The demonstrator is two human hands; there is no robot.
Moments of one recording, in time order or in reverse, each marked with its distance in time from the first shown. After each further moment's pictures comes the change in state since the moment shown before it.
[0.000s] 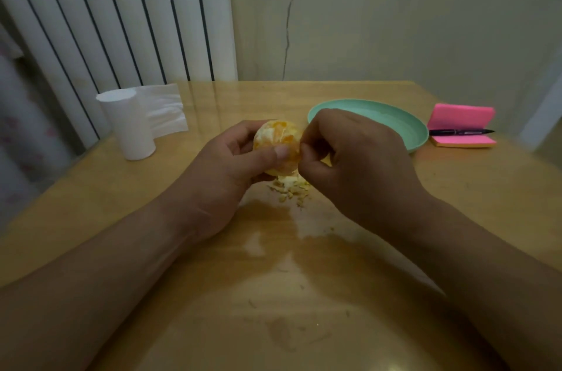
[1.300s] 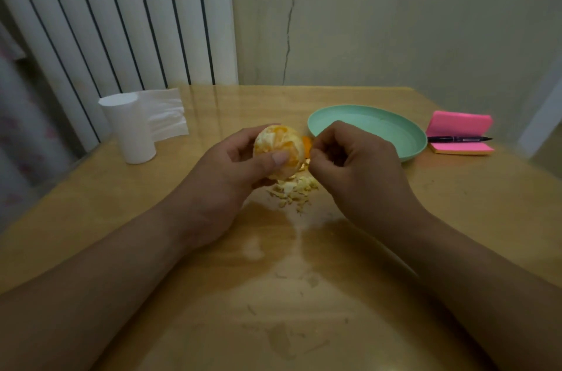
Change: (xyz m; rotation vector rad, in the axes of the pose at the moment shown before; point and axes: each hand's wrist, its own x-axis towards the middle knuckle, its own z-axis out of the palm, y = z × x) left_hand -0.001 0.003 0.000 0.061 0.000 0.000; right_hand -0.005 0.011 0.009 0.277 -0.024 0.314
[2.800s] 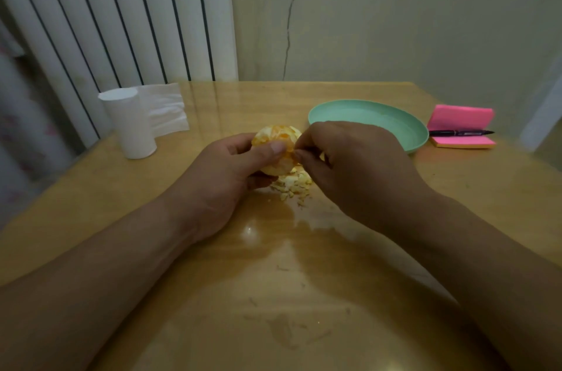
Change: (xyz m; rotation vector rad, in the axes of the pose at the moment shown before) left_hand -0.001 -0.001 0.002 -0.083 0.020 -0.087; right_hand 0.005 -0.012 -0.009 -0.402 -0.126 -0.338
